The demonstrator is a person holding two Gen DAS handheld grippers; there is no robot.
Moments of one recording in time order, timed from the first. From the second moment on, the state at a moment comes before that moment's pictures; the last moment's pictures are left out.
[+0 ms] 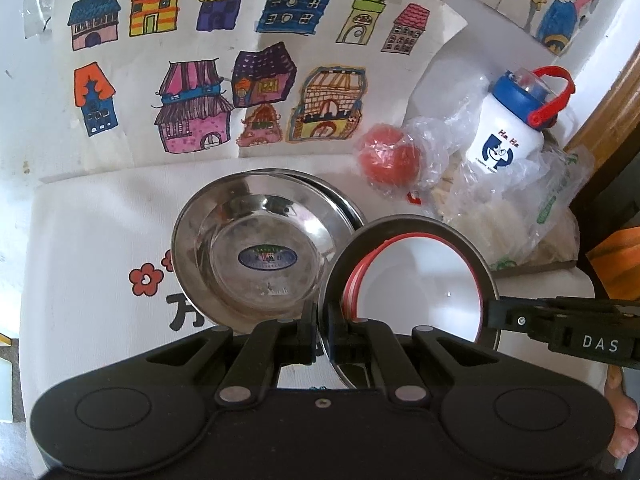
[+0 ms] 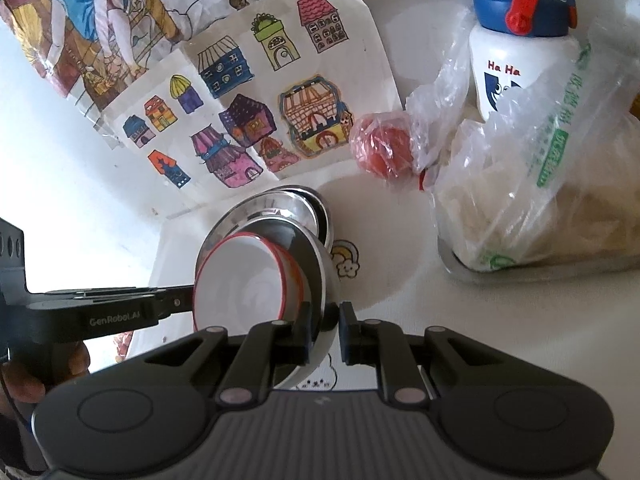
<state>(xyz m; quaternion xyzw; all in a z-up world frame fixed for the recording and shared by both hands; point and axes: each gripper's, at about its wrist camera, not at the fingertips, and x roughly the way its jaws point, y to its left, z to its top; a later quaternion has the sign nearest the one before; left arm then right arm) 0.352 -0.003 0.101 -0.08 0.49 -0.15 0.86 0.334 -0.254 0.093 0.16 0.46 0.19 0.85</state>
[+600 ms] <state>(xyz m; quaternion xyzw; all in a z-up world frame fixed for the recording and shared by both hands) 0.386 0.026 0.091 -0.10 0.49 -0.12 0.86 0.378 -0.217 0.088 0.14 0.47 0.21 0.85</state>
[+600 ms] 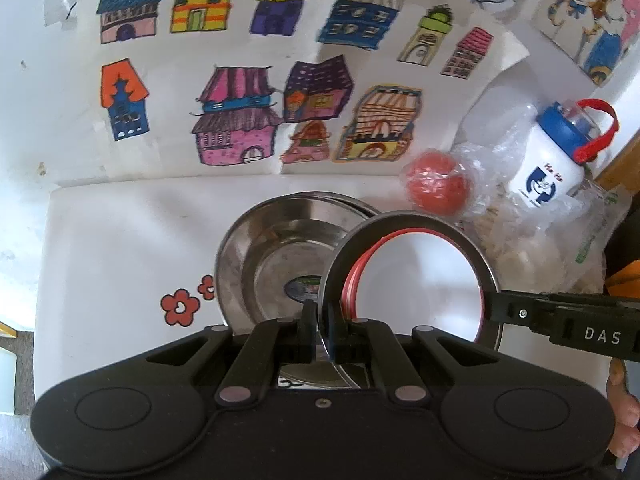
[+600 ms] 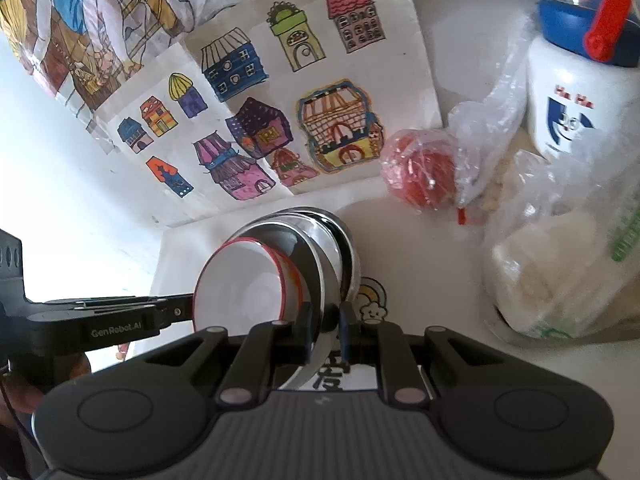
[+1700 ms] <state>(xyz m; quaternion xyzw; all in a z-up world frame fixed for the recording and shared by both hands) 0.412 0.058 0.066 -0.11 0.49 -0.08 0.86 0.418 -0.178 0.068 0.12 0.49 0.22 0.84</state>
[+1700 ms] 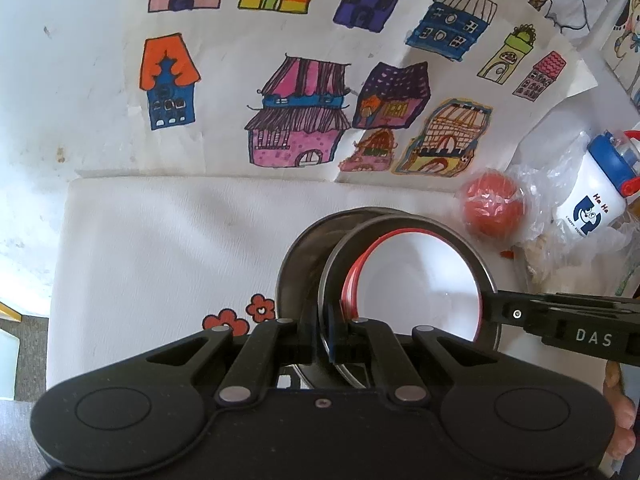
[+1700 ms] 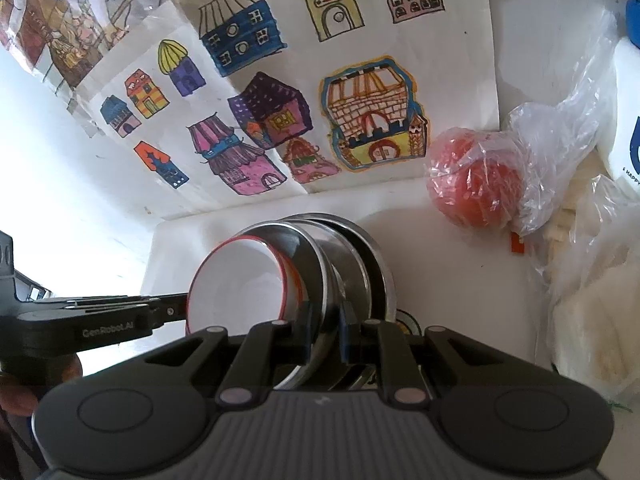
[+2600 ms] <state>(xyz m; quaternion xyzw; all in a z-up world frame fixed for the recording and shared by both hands) 0.405 0.055 0.068 -0.10 0.46 -0.08 0.88 0.415 -0.179 0.063 0.11 0.46 0.22 0.85</state>
